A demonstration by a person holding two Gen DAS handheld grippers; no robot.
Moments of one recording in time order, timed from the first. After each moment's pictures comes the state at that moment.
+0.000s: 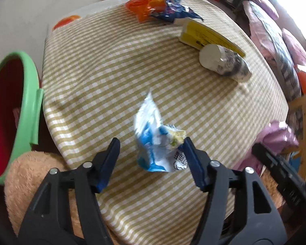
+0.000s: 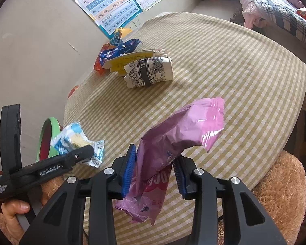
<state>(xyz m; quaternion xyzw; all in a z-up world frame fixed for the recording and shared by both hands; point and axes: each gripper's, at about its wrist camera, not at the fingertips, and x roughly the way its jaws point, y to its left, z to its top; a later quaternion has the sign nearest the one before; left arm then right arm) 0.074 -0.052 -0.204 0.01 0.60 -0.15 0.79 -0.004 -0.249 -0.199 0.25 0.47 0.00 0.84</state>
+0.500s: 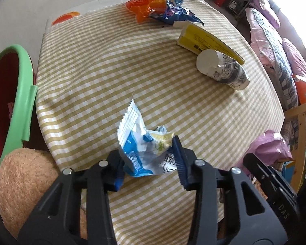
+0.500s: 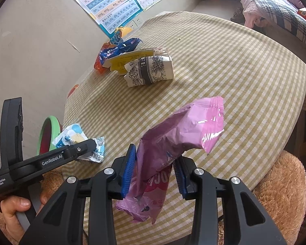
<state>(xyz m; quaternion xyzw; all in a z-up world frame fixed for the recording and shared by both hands) 0.074 -0.059 -0.202 0.00 0.59 -0.15 0.79 -0.004 -0.249 -0.200 0.25 0.48 0.00 0.84</state>
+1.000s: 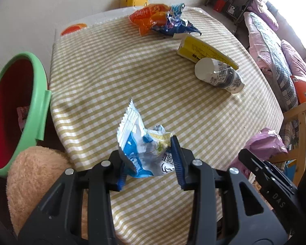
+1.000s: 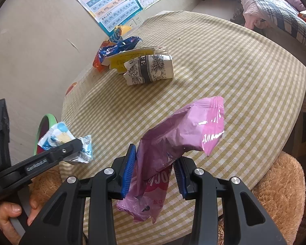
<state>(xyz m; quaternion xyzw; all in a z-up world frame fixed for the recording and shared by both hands) 0.061 -0.052 -0.183 0.00 0.56 -0.14 0.81 -0.002 -0.242 -0.201 0.24 0.48 -0.01 0.84</state>
